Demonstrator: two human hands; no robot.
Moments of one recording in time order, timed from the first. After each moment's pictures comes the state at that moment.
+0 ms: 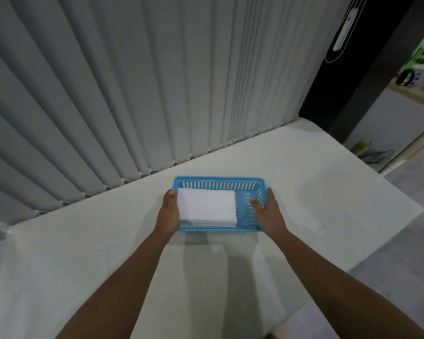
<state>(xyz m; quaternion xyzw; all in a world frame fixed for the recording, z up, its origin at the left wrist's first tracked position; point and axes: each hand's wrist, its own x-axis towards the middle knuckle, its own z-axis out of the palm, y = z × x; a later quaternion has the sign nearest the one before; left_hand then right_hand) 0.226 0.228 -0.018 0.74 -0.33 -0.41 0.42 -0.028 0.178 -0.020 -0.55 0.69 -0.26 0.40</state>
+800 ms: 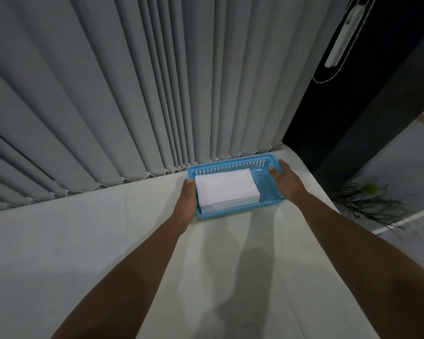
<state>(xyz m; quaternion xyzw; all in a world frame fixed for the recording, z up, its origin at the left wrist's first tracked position) -0.001 -0.035 -0.038 0.68 -0.26 -0.48 0.49 -0.230 -0.183 -0.010 -0.64 0.63 -0.17 0.41</state>
